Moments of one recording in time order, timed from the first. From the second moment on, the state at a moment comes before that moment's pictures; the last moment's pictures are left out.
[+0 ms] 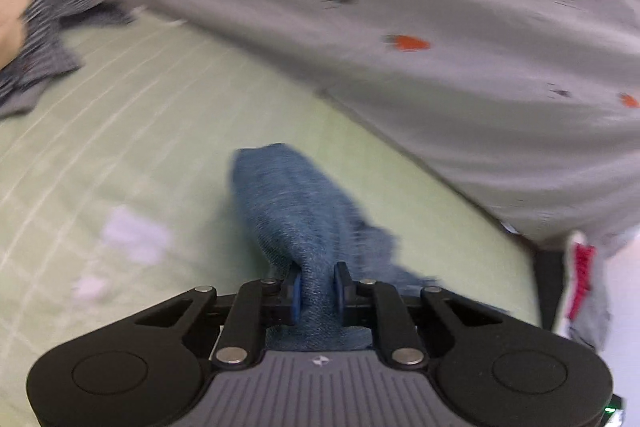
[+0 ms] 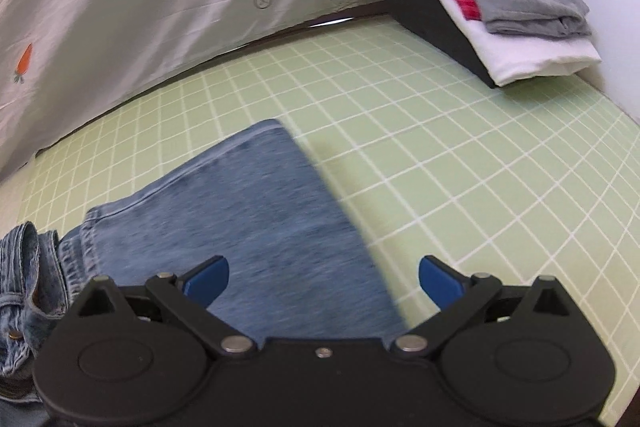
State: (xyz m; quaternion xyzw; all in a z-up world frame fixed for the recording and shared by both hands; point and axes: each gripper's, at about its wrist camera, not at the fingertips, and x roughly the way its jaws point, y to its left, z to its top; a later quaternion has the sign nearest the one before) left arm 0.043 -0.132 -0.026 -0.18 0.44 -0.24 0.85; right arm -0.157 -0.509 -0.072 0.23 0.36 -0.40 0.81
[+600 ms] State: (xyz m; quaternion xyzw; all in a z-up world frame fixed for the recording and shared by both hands) left arm -0.016 -0.378 -0.097 -0.11 0.55 -0.34 0.75; right arm -0.242 -0.623 -0.091 0.23 0.38 -0.38 0.81
